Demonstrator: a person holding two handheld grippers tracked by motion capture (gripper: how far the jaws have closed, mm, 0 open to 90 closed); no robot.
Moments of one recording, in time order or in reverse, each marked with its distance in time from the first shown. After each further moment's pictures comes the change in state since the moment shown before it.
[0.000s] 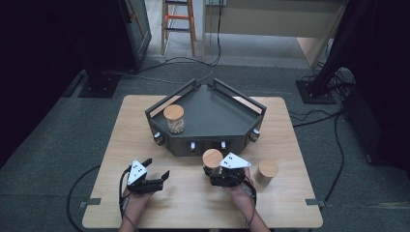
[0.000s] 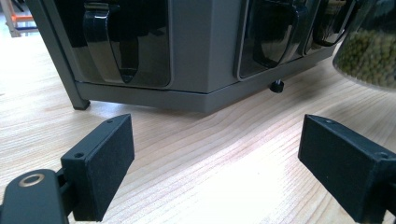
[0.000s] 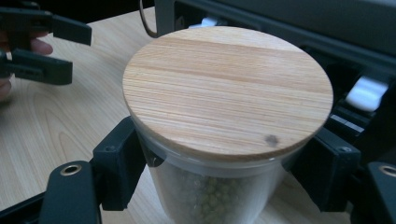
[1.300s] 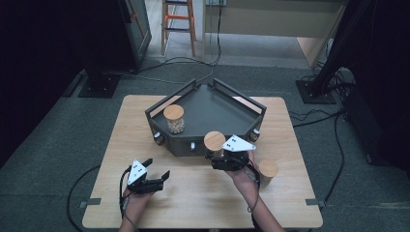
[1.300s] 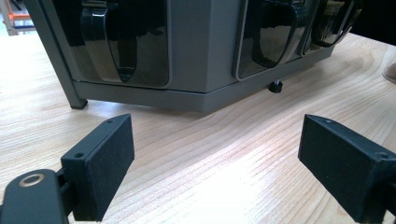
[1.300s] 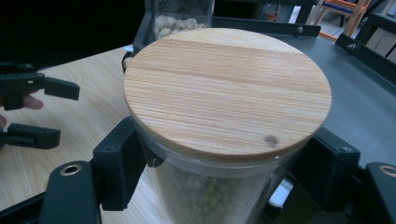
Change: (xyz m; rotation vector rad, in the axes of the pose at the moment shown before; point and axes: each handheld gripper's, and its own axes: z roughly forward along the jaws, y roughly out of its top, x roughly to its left) left arm 0.001 -0.001 0.001 -0.001 -0.006 -0.007; right arm -0.013 0.053 -0.014 -0.049 -0.041 -0.034
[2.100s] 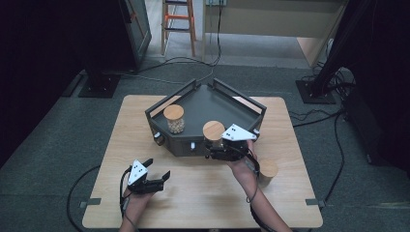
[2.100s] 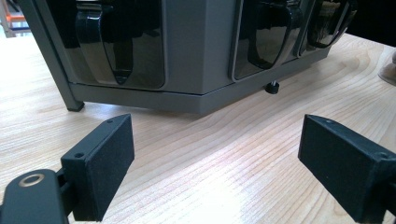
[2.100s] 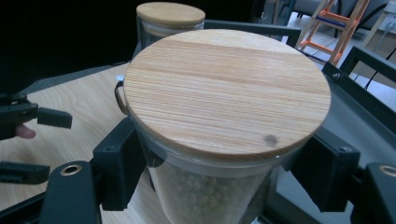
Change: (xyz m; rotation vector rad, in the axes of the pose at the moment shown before) left arm -0.001 0.001 0.000 0.000 -0.008 0.006; right arm -0.010 0.025 0.004 -0.033 -0.009 -0.005
